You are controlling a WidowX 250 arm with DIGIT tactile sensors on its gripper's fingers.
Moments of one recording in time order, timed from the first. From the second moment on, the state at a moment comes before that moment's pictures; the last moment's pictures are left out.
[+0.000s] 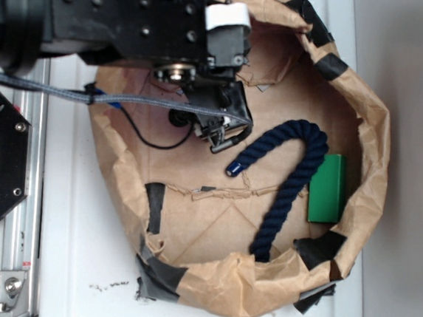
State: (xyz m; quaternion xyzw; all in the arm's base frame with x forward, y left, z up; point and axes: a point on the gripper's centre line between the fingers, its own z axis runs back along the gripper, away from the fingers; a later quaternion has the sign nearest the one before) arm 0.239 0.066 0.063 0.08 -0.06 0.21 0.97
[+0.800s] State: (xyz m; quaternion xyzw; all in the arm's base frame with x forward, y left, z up) arm 0.267 0.050 0.045 0.07 -0.06 0.20 0.98
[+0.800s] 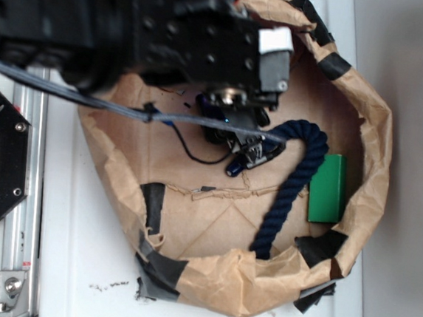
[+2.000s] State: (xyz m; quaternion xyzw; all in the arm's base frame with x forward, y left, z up) arm 0.264 0.014 0.028 0.06 -0.05 0.17 0.98
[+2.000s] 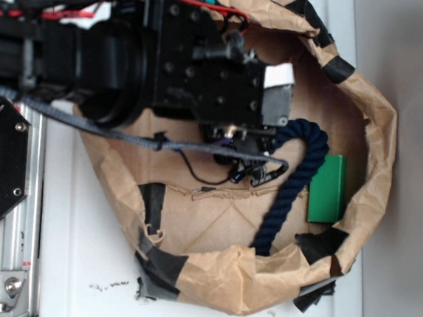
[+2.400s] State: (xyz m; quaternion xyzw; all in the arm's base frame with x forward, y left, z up) arm 0.254 0.004 0.028 0.05 -0.04 0.15 0.99
